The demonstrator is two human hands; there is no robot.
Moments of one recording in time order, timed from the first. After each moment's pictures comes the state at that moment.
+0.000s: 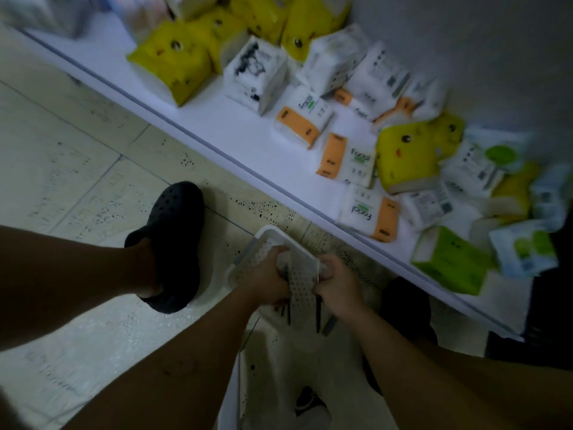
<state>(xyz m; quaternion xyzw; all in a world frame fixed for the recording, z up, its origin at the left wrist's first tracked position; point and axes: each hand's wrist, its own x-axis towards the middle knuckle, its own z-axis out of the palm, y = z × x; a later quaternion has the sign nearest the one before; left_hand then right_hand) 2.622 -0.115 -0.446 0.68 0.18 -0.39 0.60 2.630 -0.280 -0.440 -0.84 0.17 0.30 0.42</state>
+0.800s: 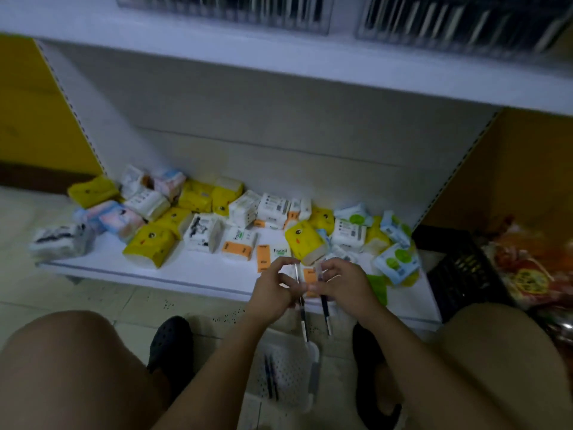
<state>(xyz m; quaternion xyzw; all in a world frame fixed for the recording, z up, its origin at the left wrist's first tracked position) 2.631 -0.162 -0.221 0.75 -0.06 -0.17 0.64 2.612 -0.331 -0.213 -0.83 0.10 0.02 0.55</state>
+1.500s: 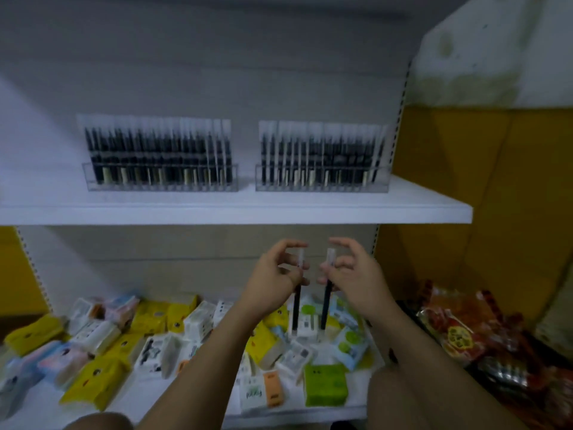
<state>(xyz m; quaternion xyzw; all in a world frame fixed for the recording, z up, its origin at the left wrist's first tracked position) 2.640 -0.249 -0.002 0.72 -0.32 -0.03 0.61 2.570 -0.410 0.001 -0.79 0.03 -0.24 0.56</state>
